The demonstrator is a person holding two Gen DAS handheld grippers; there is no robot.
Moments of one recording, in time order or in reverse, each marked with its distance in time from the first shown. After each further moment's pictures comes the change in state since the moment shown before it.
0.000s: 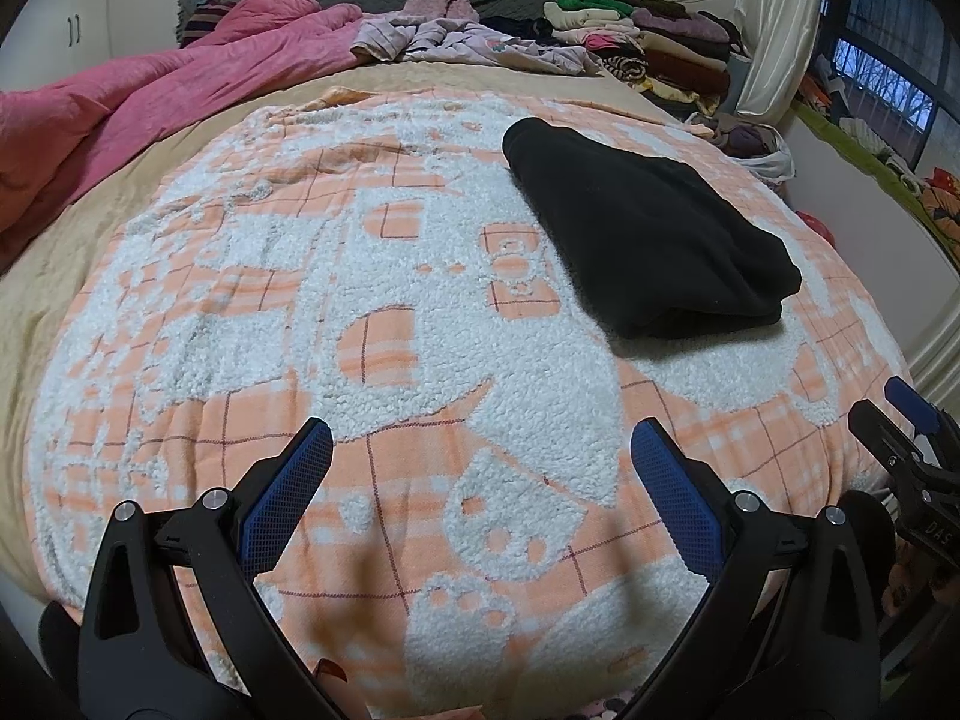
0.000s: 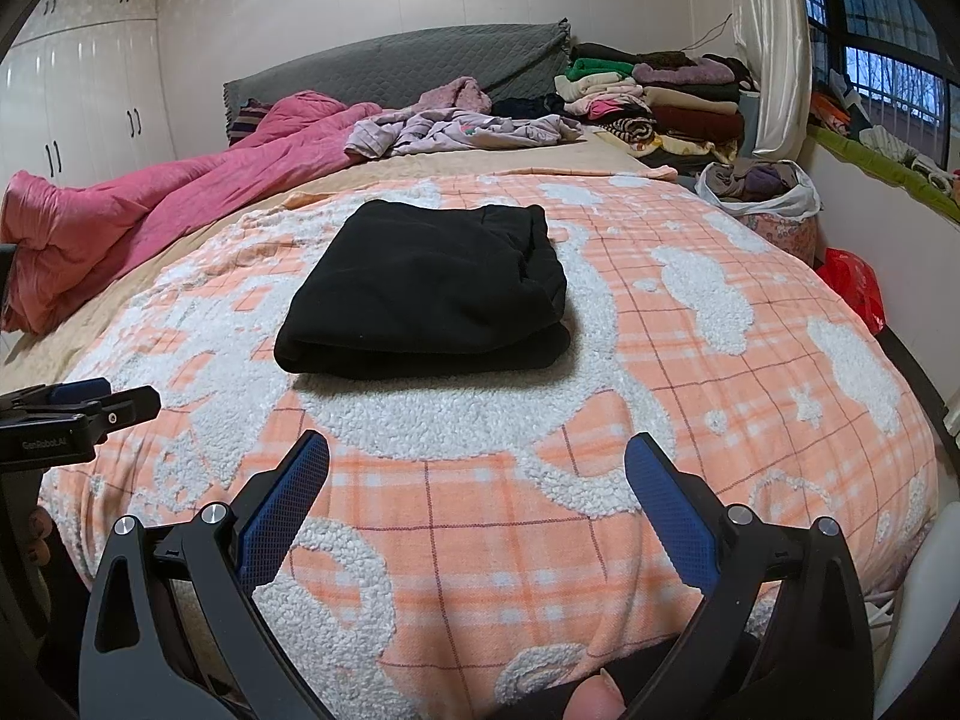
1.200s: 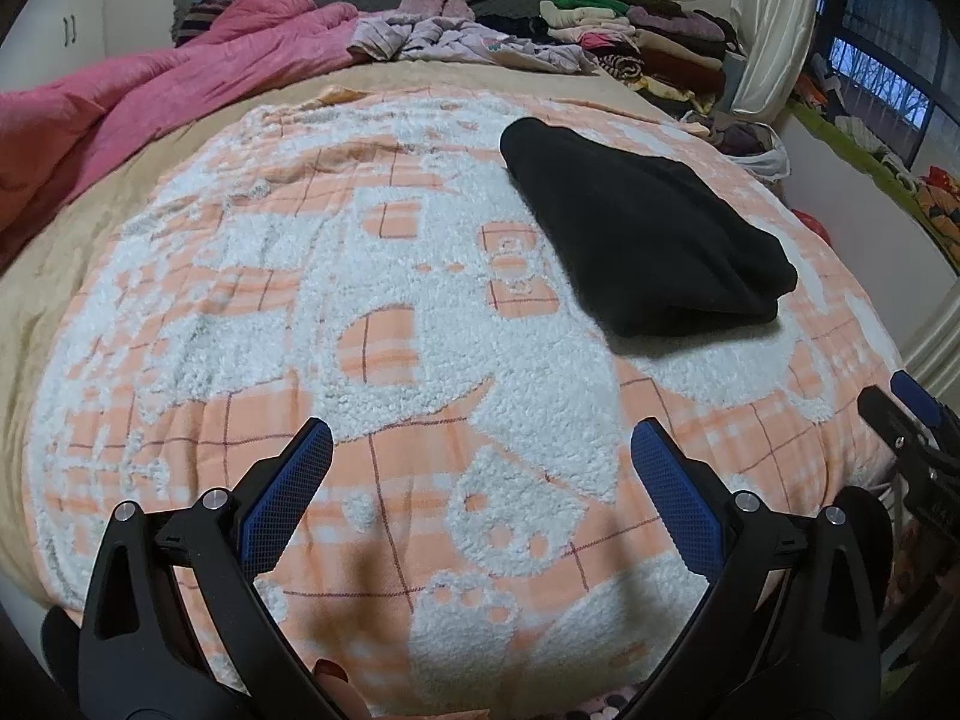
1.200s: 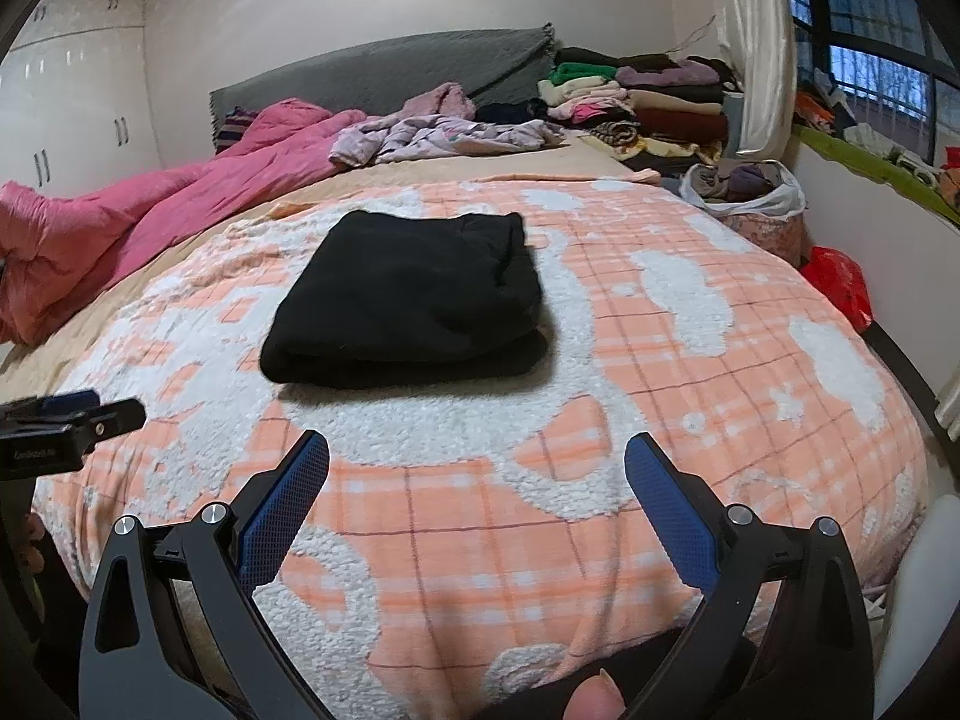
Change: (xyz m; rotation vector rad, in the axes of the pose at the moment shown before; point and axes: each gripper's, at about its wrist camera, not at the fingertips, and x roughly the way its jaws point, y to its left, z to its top) left arm -0.002 0.003 -0.002 0.000 0.009 -0.015; right arm -0.006 -0.012 0.001 0.030 -0.019 -0.042
